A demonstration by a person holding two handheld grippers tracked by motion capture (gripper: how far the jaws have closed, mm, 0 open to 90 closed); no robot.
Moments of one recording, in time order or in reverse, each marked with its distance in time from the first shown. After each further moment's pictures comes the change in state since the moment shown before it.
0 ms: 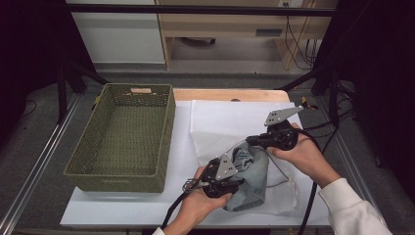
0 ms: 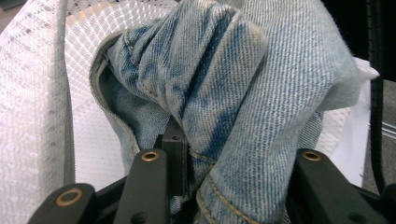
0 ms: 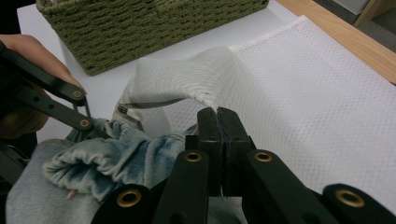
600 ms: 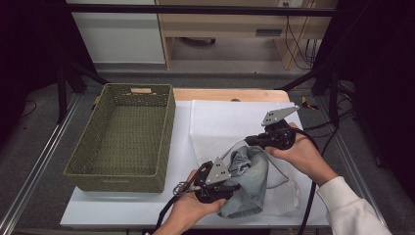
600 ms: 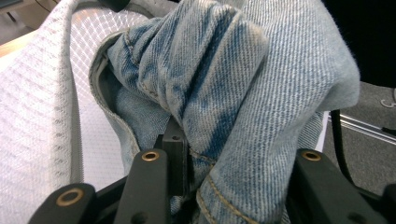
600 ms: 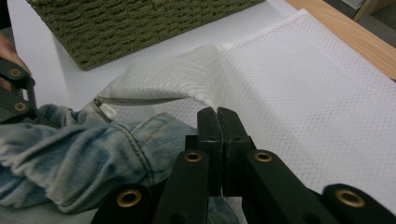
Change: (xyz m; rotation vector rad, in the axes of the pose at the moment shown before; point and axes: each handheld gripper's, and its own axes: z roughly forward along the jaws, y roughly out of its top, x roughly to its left) left arm -0.004 0.000 -0.028 -0.022 -0.062 0.012; right arm -0.002 0.001 0.006 0.024 -0.008 -0.007
